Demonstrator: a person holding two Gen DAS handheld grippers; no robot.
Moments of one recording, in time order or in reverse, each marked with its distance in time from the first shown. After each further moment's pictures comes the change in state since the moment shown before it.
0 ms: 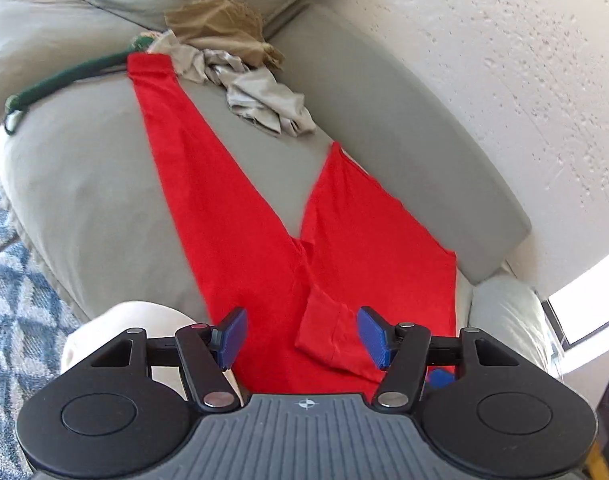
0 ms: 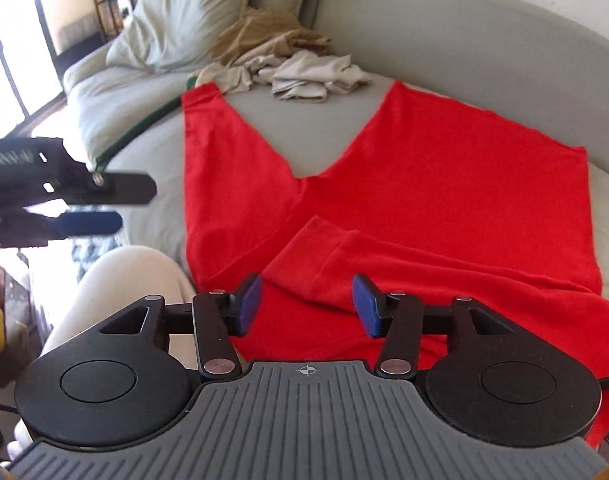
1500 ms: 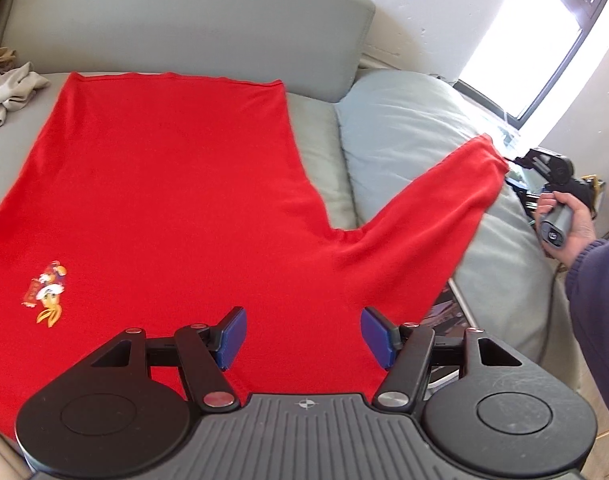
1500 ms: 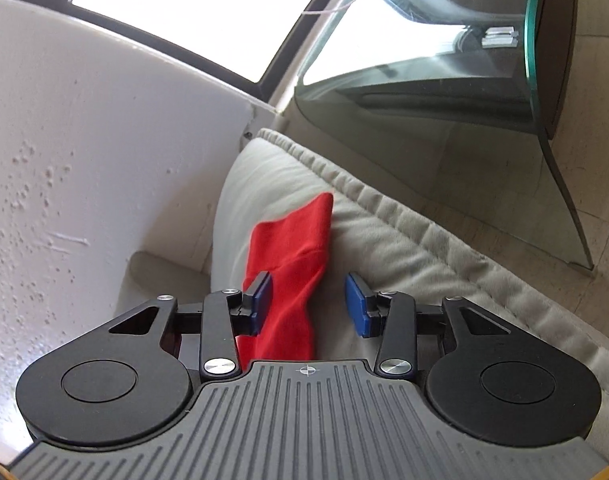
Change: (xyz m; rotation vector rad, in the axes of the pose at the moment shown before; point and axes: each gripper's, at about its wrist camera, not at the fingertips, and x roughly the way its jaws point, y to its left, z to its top) left arm 0.110 -0.225 -0.113 0.559 0.249 -0.146; right arm -0.083 -0.575 -0.119 1.372 -0.672 -0.244
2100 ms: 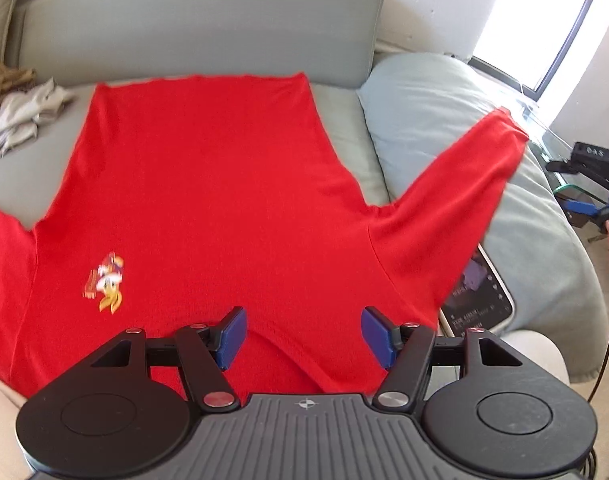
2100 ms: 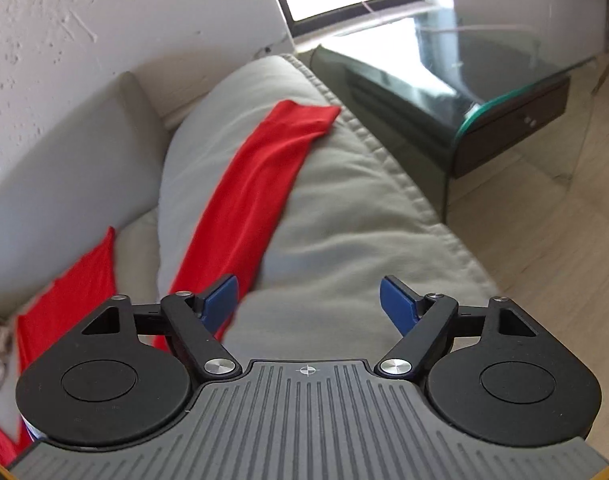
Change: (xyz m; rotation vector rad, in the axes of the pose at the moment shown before) left arm -0.019 0.007 -0.014 0.089 0.018 0.128; right arm -0.130 0.071 -0.098 -0.495 0.116 -0.274
